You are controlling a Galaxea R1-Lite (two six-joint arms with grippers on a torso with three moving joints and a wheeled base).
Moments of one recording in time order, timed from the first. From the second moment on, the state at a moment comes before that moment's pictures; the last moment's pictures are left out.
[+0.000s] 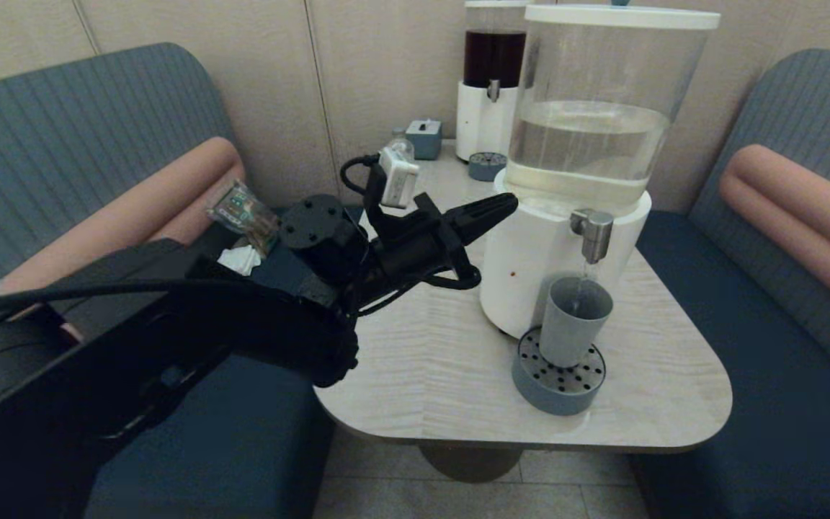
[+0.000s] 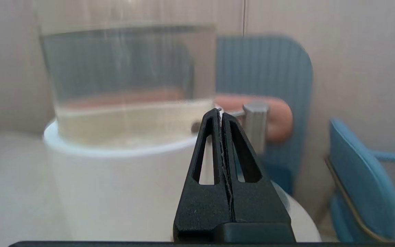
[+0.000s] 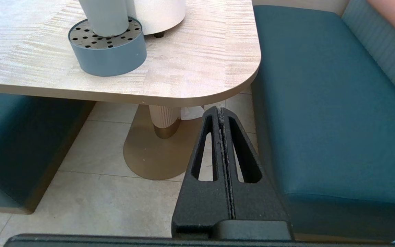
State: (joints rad) left arm -0.56 2.27 -1.35 -1.50 -0.66 -0.21; right arm 0.00 0.00 0.00 0.00 0.00 0.02
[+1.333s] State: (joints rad) left arm -0.72 2.50 -1.67 -1.52 -0.47 -0.33; right arm 0.00 0.00 0.00 0.00 0.00 0.02
